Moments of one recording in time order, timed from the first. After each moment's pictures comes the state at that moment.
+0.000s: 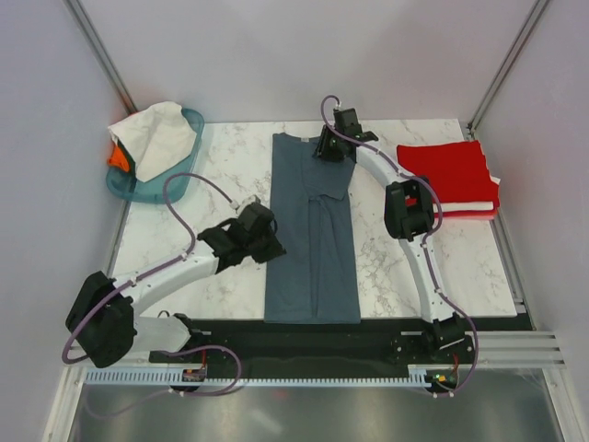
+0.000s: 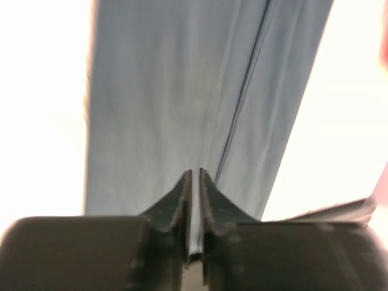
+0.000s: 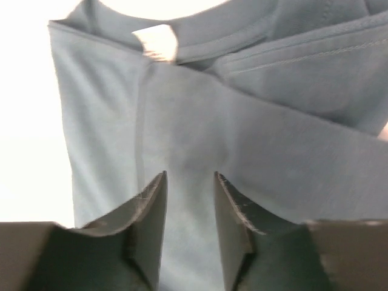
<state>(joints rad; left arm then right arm) -0.78 1.27 0.79 -0.42 -0.11 -1.07 0.34 2.64 2.36 -0.45 -0.16 0.53</state>
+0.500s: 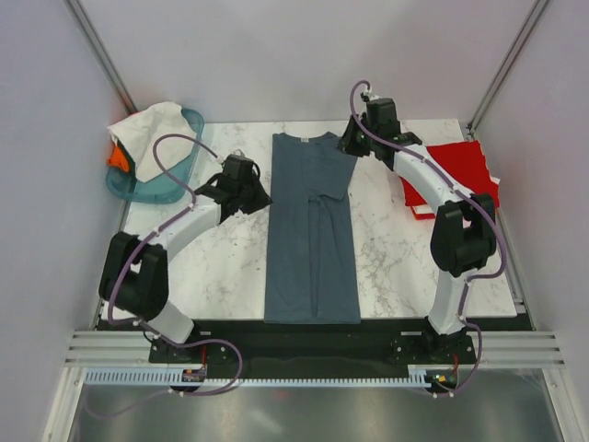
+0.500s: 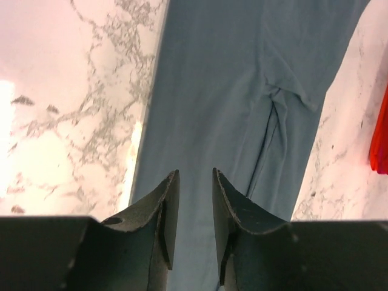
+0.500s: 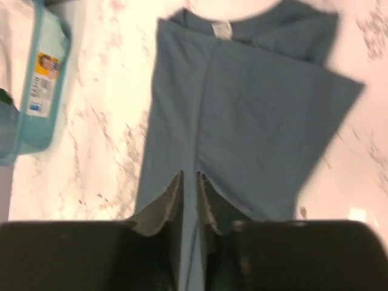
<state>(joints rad) -0.42 1.52 1.06 -0.32 -0.04 -0.79 0.32 2.01 1.79 -0.34 -0.20 0.49</state>
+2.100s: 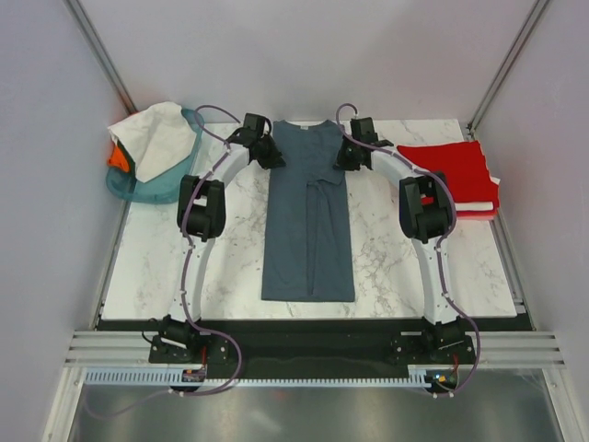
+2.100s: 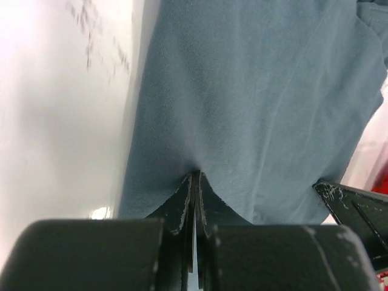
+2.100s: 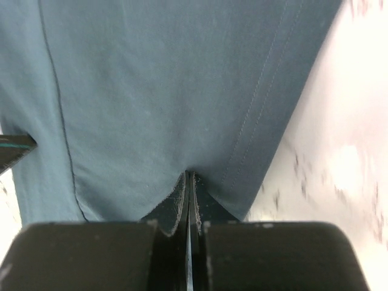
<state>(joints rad) -0.27 2.55 2.18 -0.48 0.19 -0.74 0.27 2.43 1.95 -0.33 -0.13 0.52</state>
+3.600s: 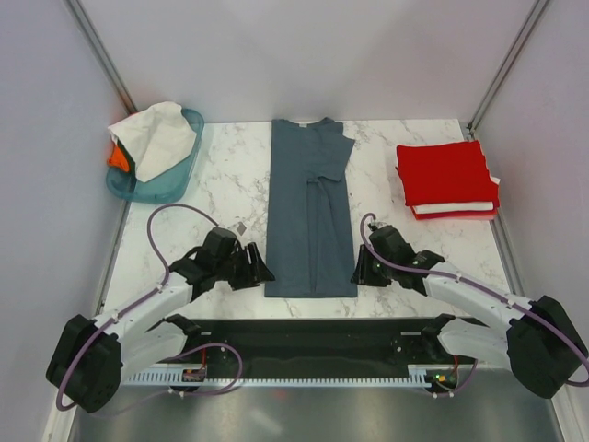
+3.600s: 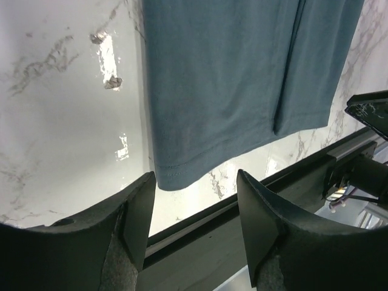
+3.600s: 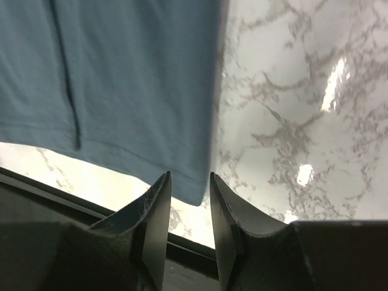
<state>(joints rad) -0.52 0.99 0.43 -0.31 0.27 -0.76 0.63 1.10 0.53 -0.38 -0.08 0.69</state>
